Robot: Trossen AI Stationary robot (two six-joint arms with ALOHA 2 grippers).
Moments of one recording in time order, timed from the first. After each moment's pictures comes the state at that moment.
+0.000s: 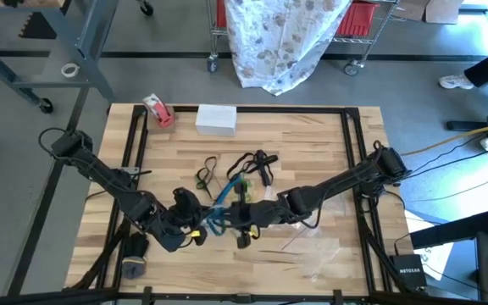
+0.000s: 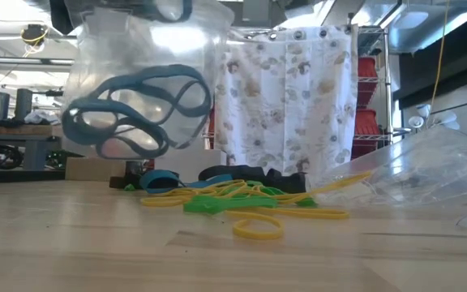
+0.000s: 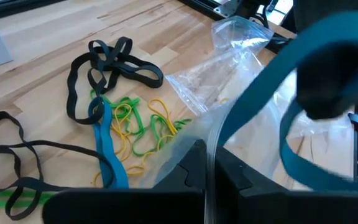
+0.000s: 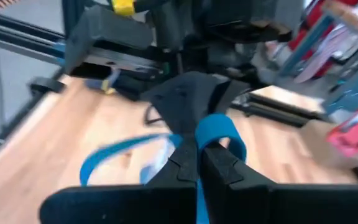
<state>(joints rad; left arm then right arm) -0.66 1.44 1.01 -0.41 -0.88 -1.02 0.39 1.84 1.43 0.00 0.39 -0.17</state>
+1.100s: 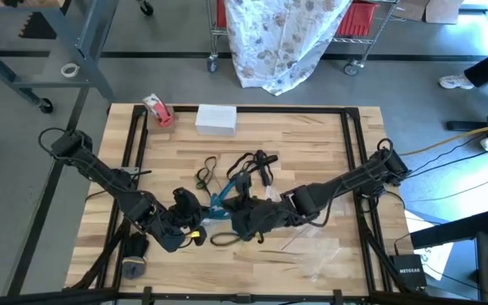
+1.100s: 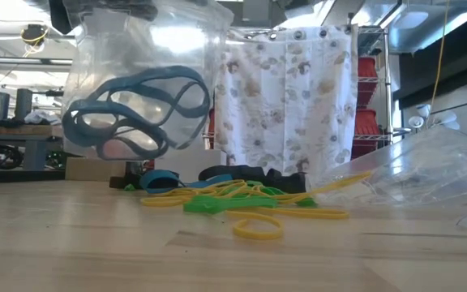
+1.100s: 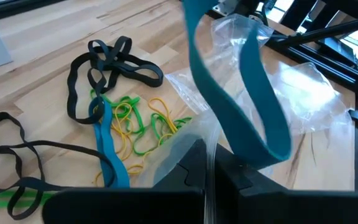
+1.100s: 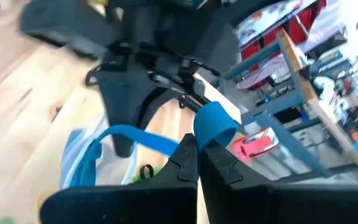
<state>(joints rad) -0.66 1.44 1.01 -0.41 -0.88 -1.01 0.44 1.83 1.67 -0.35 0.60 -0.52</state>
